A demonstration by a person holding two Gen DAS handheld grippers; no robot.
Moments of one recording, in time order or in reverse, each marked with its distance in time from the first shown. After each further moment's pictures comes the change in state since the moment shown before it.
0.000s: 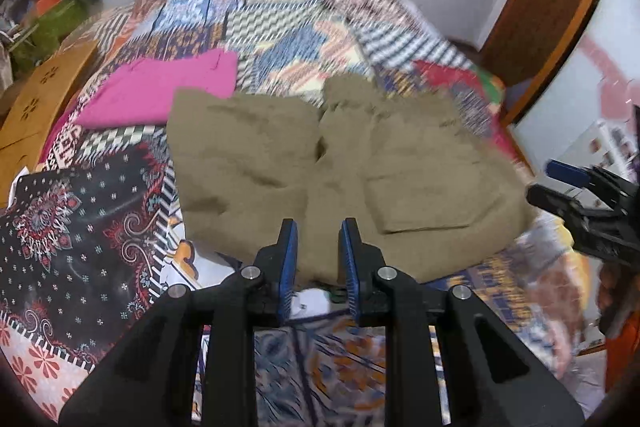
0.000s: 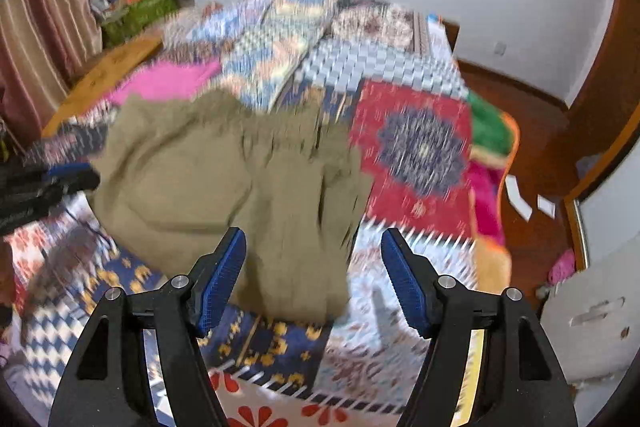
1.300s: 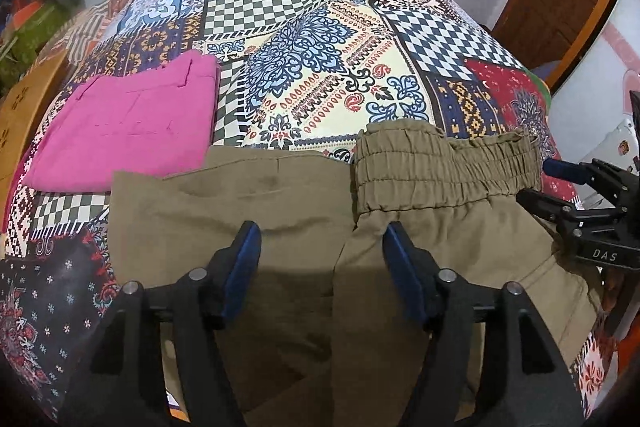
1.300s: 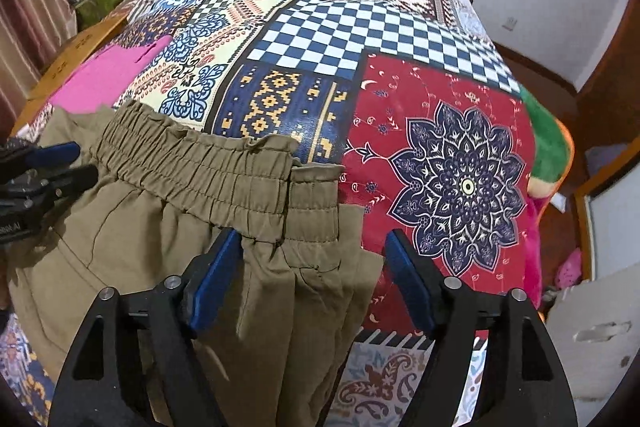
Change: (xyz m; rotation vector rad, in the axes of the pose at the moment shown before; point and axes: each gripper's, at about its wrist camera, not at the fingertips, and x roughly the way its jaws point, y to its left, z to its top) left arm 0.100 0.015 0.079 0.036 0.059 -0.003; right arm 0.110 -0.024 0.062 0.031 0.106 0.014
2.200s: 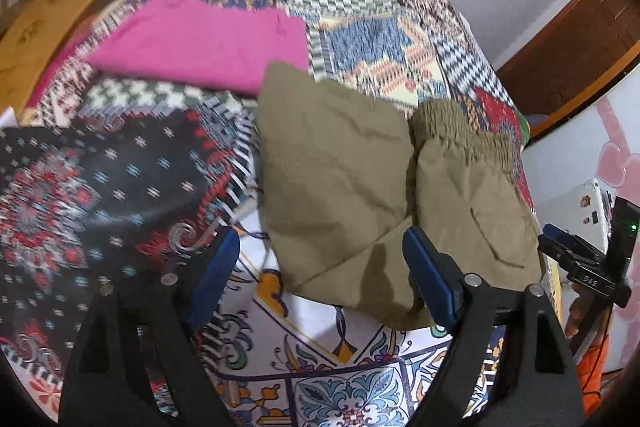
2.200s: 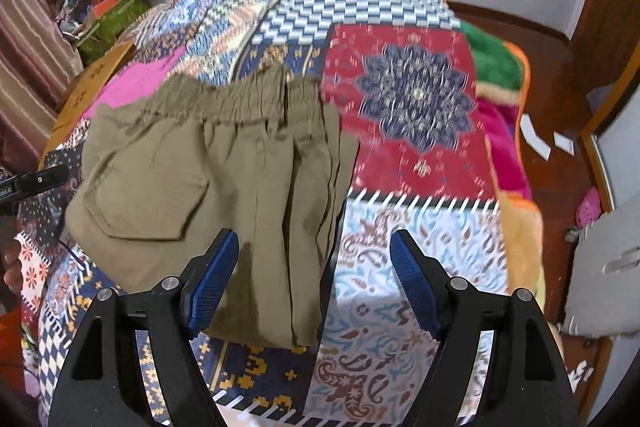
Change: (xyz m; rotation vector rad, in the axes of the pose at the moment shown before) left arm -0.068 0.080 -0.062 -0.255 0.050 -0.125; right arm -0.059 -0.015 -0.066 0.152 0.016 0.076
